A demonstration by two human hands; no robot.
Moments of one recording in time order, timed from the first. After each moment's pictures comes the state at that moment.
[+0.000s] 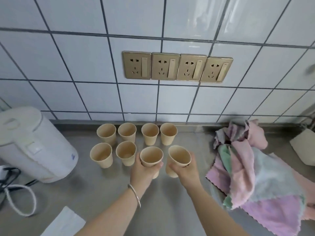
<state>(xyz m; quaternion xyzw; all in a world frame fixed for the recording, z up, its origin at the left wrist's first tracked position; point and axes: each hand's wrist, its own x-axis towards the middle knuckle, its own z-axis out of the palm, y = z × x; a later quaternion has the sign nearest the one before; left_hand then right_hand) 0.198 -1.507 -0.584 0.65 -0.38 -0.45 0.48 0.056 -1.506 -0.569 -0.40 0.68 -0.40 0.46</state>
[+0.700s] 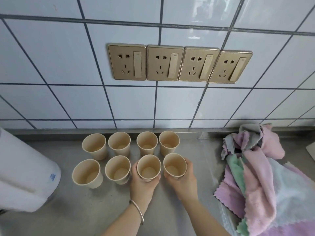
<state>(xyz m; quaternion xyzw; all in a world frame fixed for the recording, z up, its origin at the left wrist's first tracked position) 0.186 -1.554 -0.640 0.67 -0.35 -0.39 0.52 0.064 -1.557 -0.614 -0.43 0.73 -0.35 0.40</state>
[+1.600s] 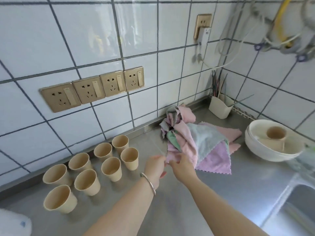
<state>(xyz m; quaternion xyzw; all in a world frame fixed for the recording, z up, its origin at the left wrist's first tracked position) 0.077 -1.475 -0.490 0.59 -0.39 -0.67 0.23 -0.004 -1.427 -0.507 -0.28 0.83 -0.33 0.35</state>
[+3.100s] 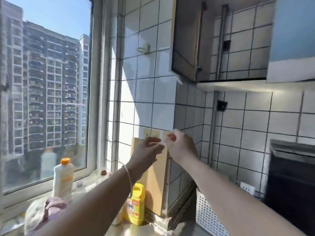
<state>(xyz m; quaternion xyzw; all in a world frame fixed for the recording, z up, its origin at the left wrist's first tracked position) -0.050 -0.512 -0.165 -0.41 -0.59 -0.67 -0.20 0.037 -0.433 -0.145 0.30 0.83 -0.20 -0.42</state>
